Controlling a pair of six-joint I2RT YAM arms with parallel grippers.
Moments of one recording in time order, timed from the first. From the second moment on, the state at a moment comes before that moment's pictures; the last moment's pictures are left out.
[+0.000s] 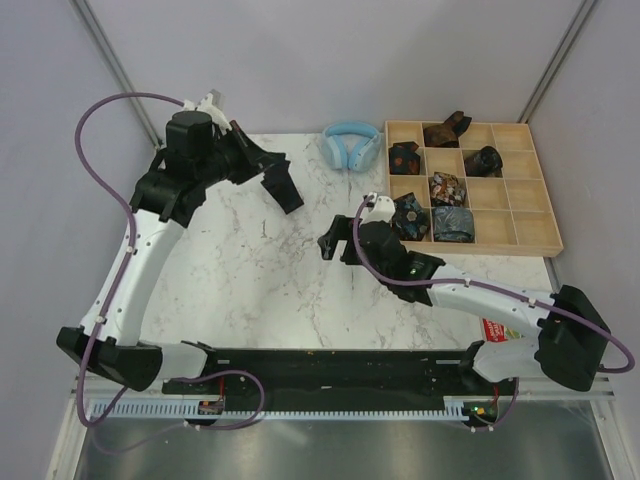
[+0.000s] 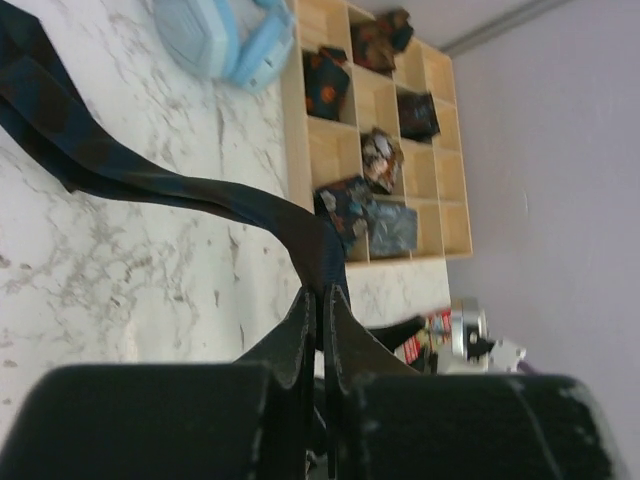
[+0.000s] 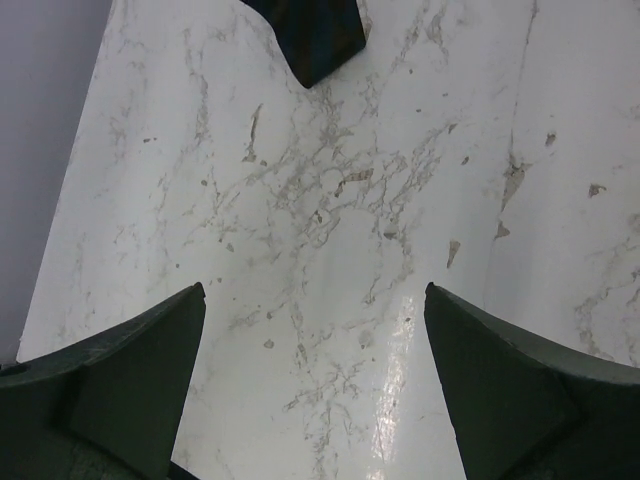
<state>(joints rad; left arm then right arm) -0.32 1.34 1.61 -0.66 0.16 -0.72 0.93 1.33 0.85 0.02 0.40 0.76</state>
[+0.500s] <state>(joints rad) -0.63 1.03 1.50 -0.89 0.33 -0.74 0.87 1.05 0.92 -0.27 0.55 0.81</state>
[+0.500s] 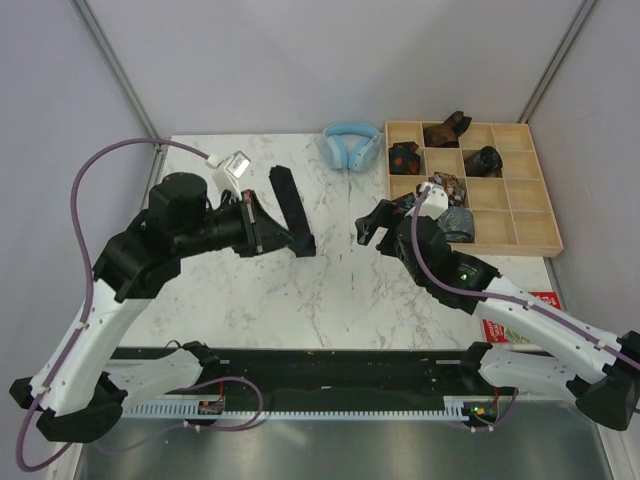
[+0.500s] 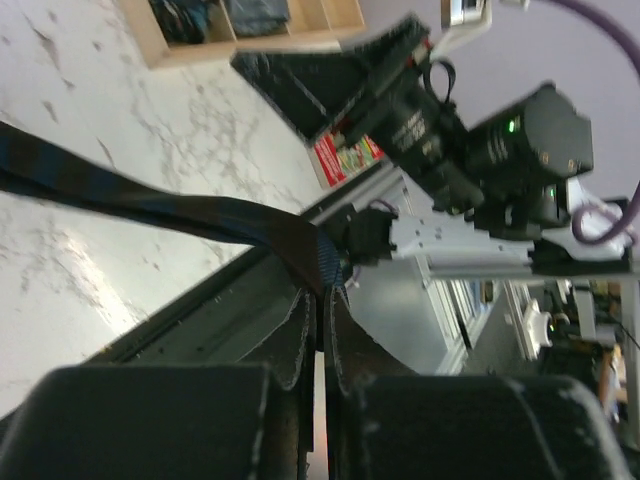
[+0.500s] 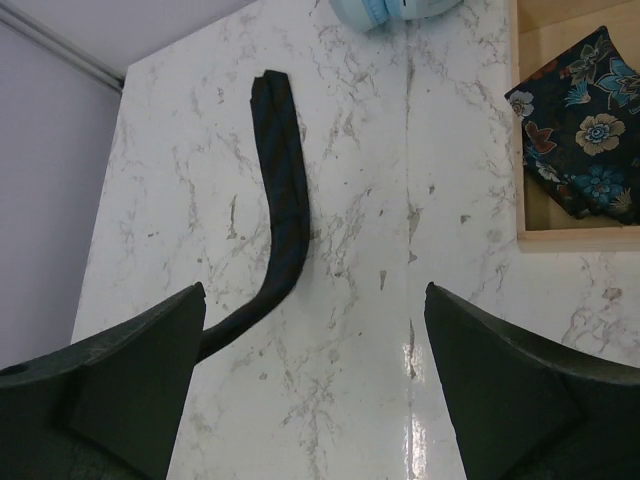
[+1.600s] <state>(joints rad) -0.80 0.58 0.84 -1.09 0.11 -1.00 0.84 2.21 1.78 -0.29 -0.02 0.68</state>
